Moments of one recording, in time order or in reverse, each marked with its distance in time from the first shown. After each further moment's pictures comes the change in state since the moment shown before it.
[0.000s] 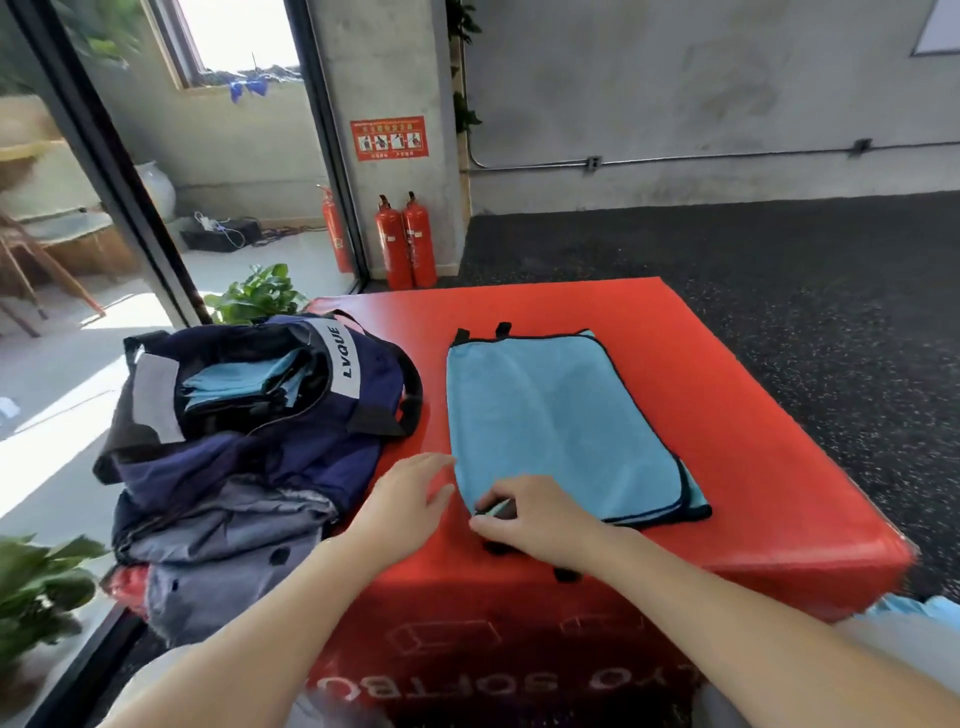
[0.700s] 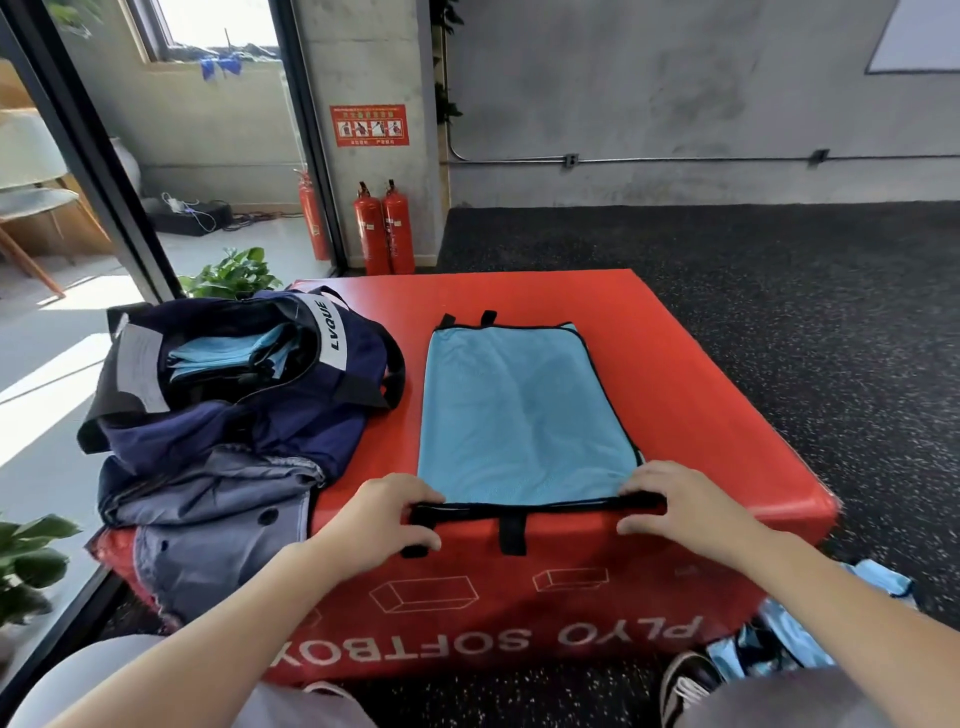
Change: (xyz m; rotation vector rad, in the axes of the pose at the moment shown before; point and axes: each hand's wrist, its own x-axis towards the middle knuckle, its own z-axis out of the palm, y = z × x) left_hand -0.056 0.000 -0.003 -0.135 -0.183 0.084; right_hand -0.106 0.127 -0.090 -0.340 0.103 0.039
